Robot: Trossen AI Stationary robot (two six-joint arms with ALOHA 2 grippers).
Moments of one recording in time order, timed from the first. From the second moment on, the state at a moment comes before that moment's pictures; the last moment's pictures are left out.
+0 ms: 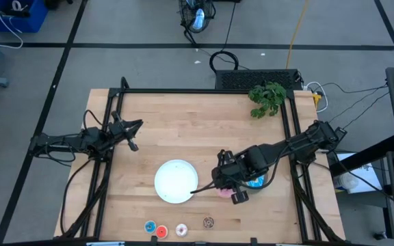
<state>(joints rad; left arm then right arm) -0.04 0.04 0.02 0.18 -0.58 0.26 0.38 1.76 1.71 -1.17 0.00 0.10</state>
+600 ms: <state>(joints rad) -0.04 0.04 0.02 0.18 -0.58 0.28 0.37 1.76 1.49 -1.00 0.05 0.07</state>
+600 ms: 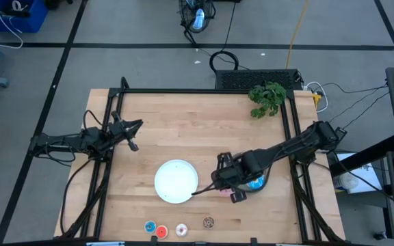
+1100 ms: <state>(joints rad) -0.04 0.04 0.02 0.18 -0.58 0.30 0.29 1.74 1.21 -0.86 0.02 0.06</state>
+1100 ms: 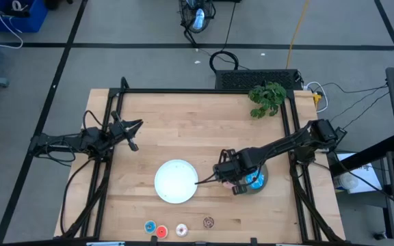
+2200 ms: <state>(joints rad) -0.04 0.04 0.02 0.18 -0.58 0.31 0.23 1.52 0.83 -0.58 -0.03 0.17</state>
